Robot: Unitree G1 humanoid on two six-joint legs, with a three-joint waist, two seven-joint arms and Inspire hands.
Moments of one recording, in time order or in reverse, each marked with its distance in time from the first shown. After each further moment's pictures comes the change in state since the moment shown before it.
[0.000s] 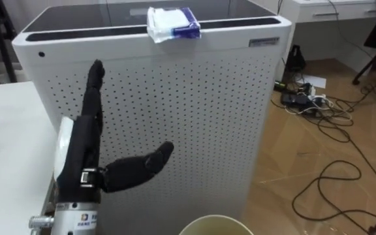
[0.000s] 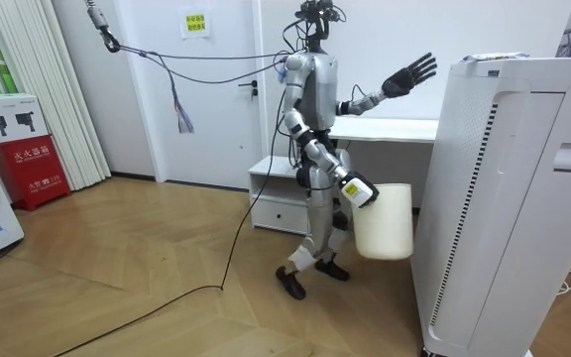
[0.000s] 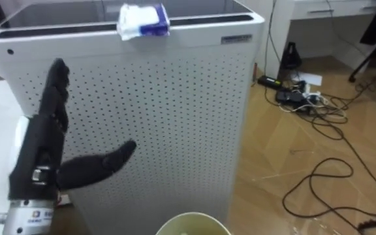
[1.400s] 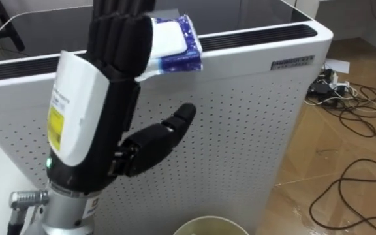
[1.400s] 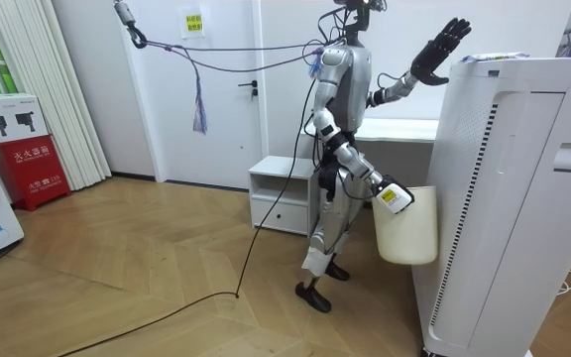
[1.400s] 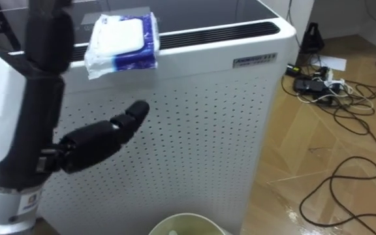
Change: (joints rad) left arm -0.100 0.186 -0.037 -0.223 0.457 0.015 0.038; right arm 0.013 -0.067 0.000 -0.087 -0.056 -0.022 0.124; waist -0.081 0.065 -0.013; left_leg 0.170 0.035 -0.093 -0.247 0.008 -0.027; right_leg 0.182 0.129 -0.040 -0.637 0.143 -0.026
